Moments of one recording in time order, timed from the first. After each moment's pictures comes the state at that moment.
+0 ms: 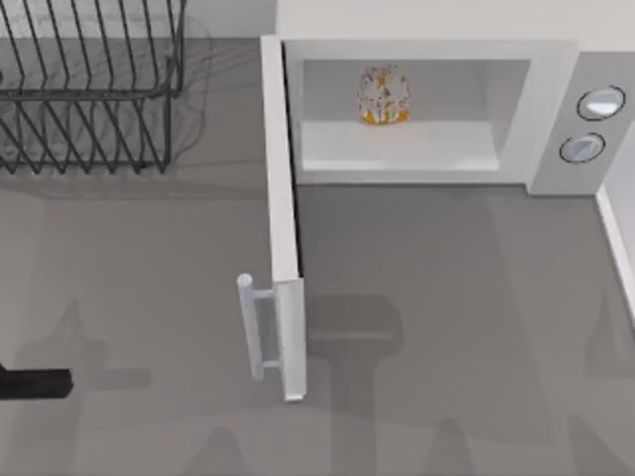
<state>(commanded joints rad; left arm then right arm) -0.35 -0.13 -0.04 -0.09 -0.35 0.00 0.00 0.00 0.00 0.00 0.00 0.00</state>
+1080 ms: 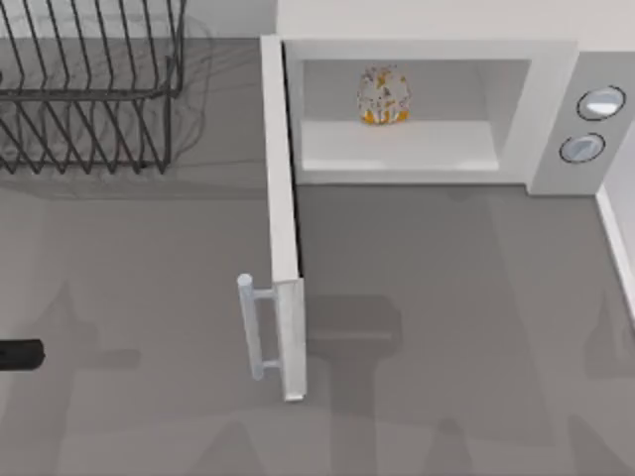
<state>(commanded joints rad) -0.15 0.05 0.04 0.02 -0.15 0.00 0.00 0.00 0.00 0.00 0.00 0.00</state>
